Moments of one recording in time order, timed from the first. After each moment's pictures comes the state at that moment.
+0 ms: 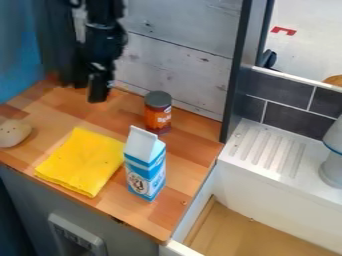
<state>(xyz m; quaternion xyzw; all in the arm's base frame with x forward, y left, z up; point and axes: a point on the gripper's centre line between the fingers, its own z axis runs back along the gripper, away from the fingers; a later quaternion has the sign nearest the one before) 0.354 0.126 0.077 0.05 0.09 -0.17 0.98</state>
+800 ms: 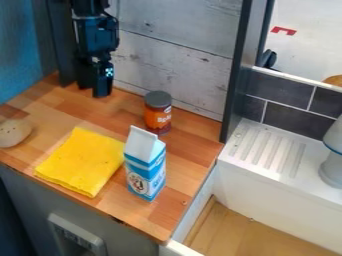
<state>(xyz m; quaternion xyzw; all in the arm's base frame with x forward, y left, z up) 0.351 0.130 0.083 -0.07 0.07 -0.16 0.98</state>
